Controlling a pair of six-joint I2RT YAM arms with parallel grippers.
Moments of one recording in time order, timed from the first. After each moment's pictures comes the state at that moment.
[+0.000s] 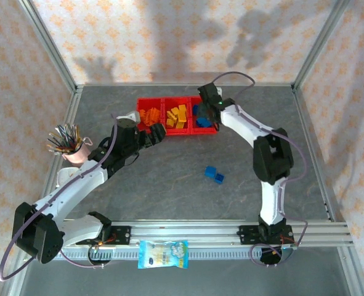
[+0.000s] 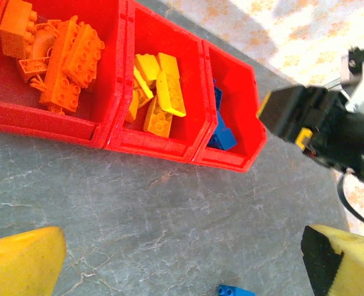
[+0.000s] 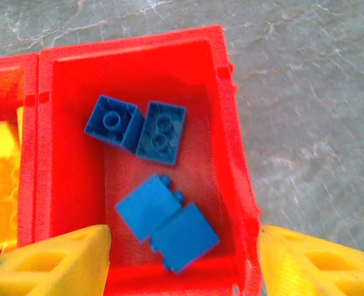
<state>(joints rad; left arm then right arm) -0.42 1.14 0.85 -0.25 0.01 -0.78 0.47 1.96 1.62 -0.58 0.27 0.47</state>
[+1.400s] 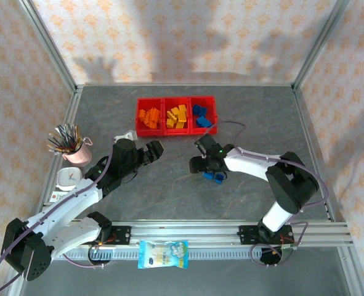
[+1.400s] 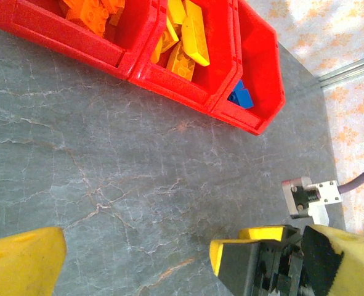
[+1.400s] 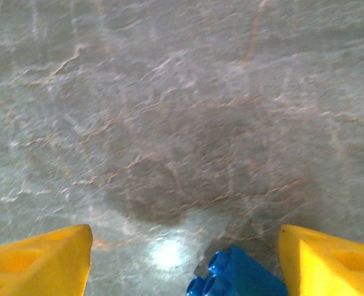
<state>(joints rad) -0.51 0.96 0.63 -0.24 -0.03 -0.92 0.72 1.63 0.92 -0.44 0.00 0.54</state>
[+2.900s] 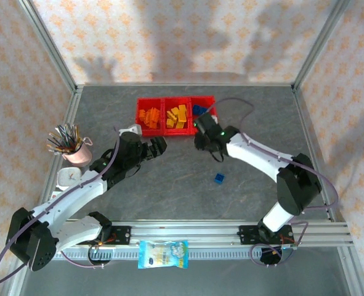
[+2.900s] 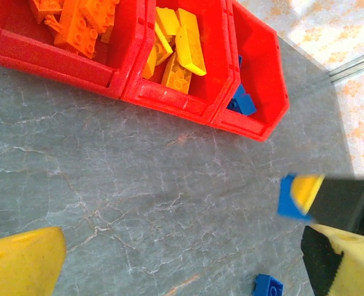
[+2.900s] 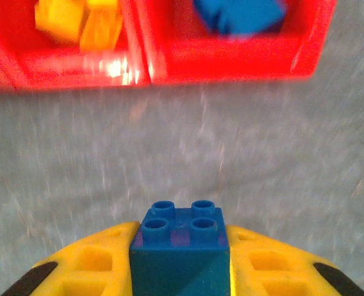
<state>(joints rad) -0.51 1.07 0.72 -0.24 -0.05 -0.84 0.66 1.62 1.25 -0.60 0.20 0.60</state>
